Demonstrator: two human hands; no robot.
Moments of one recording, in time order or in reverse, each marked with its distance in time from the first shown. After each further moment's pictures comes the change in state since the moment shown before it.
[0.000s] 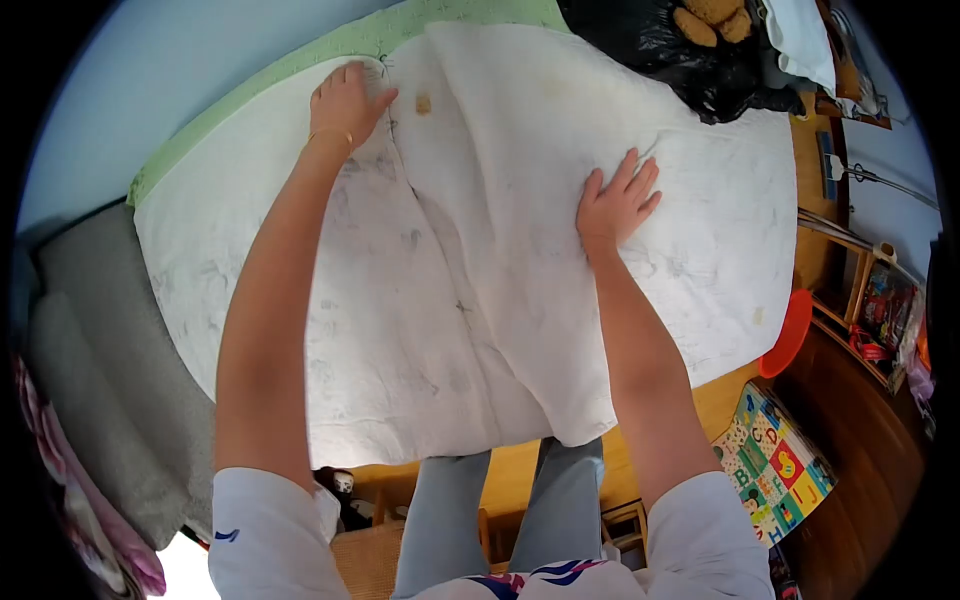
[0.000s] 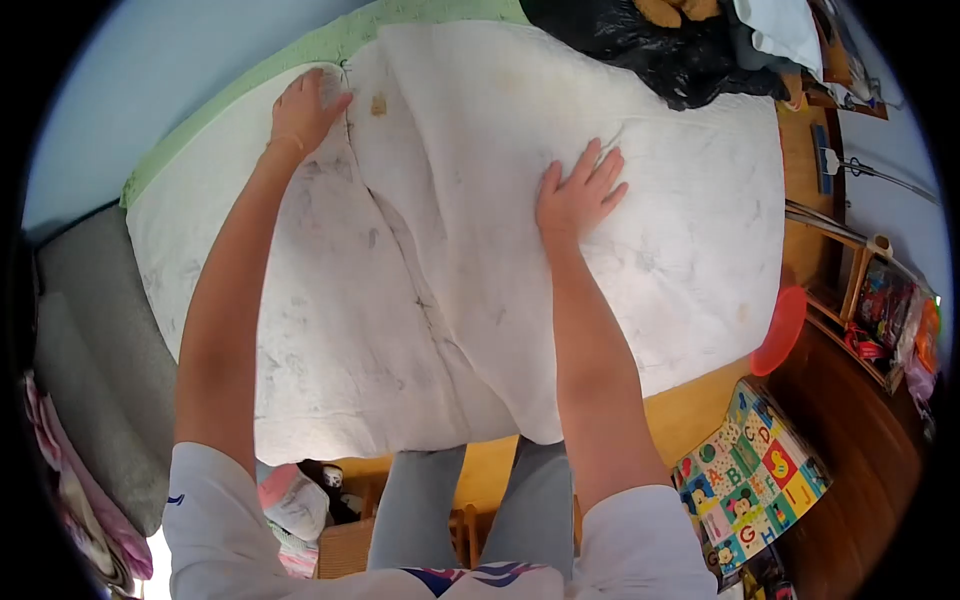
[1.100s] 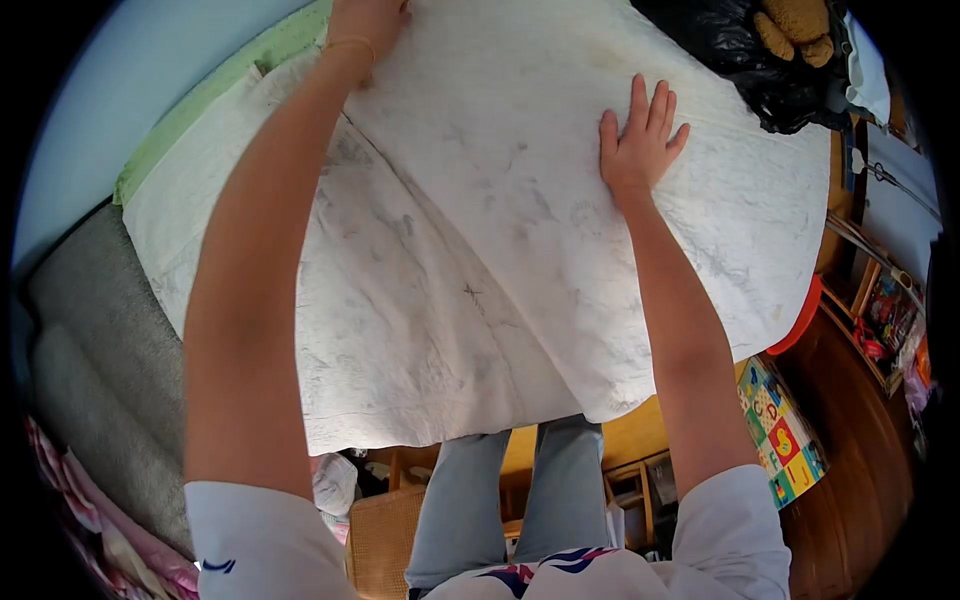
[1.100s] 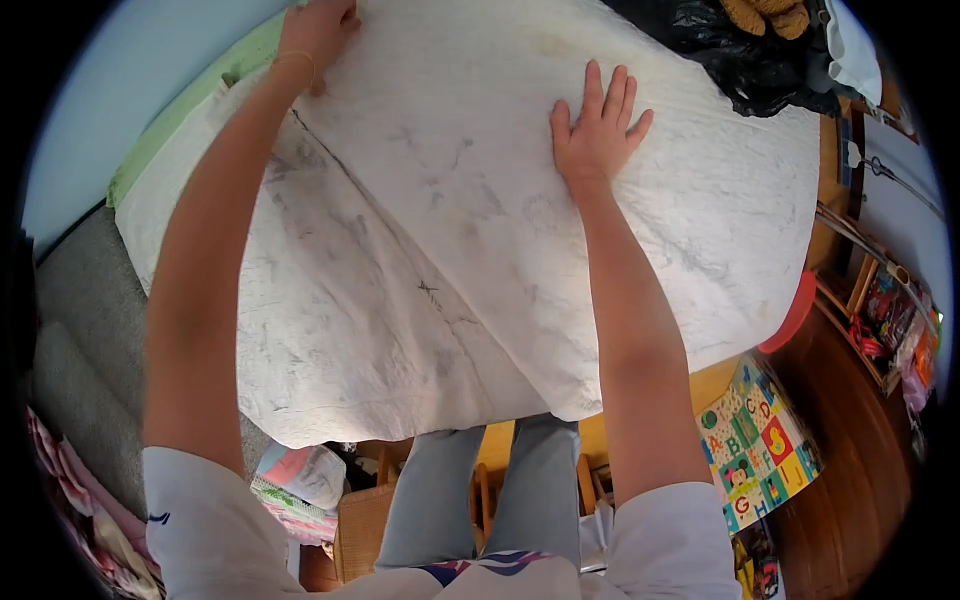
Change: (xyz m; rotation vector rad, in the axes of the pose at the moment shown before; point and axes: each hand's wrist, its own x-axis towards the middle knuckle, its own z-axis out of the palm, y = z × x) left_hand 0.088 -0.027 -0.001 0.065 -0.444 -0.024; right_hand 0.047 -0.053 0.026 0.075 -0.043 -0.267
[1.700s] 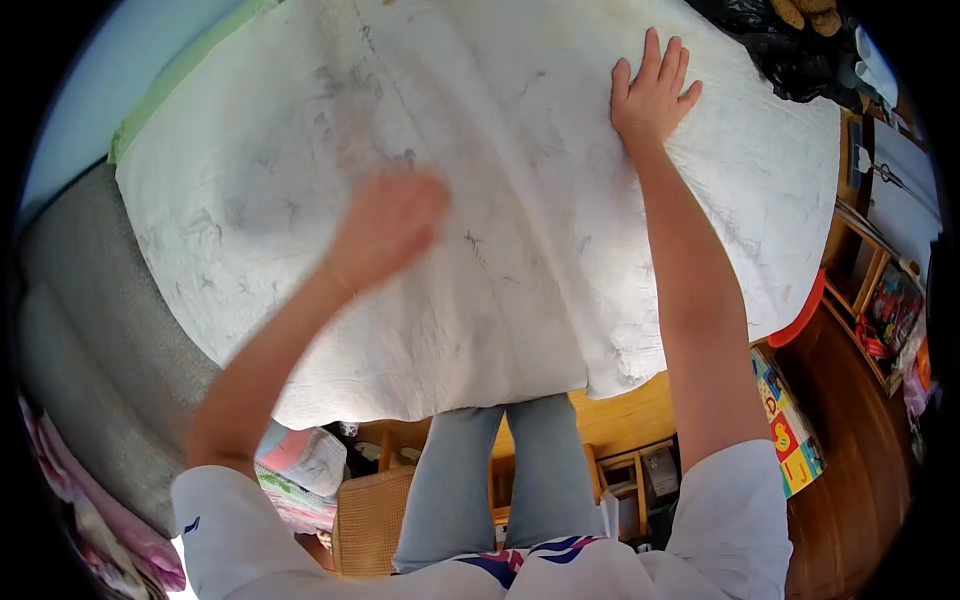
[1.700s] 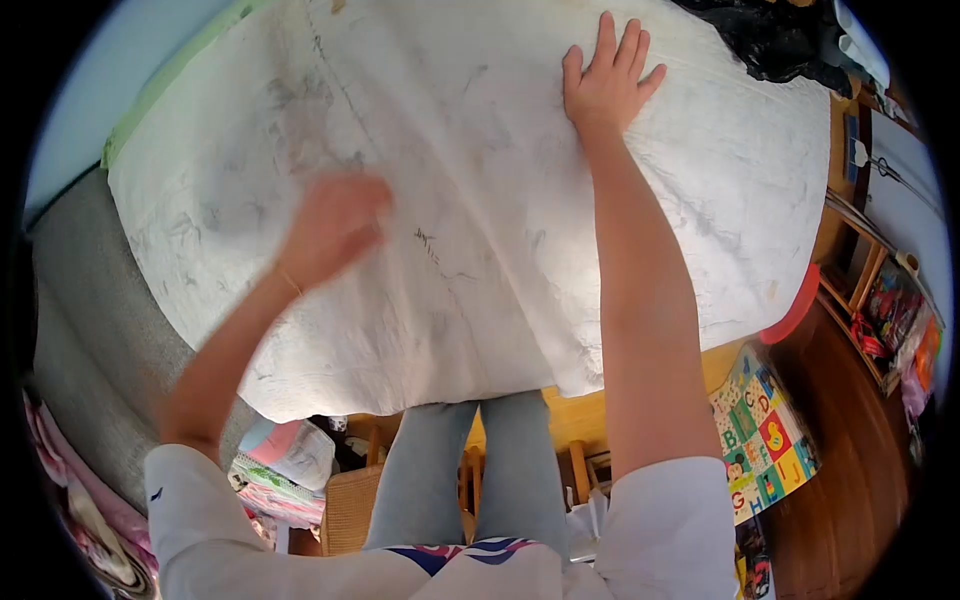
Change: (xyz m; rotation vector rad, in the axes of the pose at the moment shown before) left_hand -0.277 0.027 0.059 -0.387 -0.001 0.650; right_hand -0.001 0.005 0.012 -0.059 0.118 -0.029
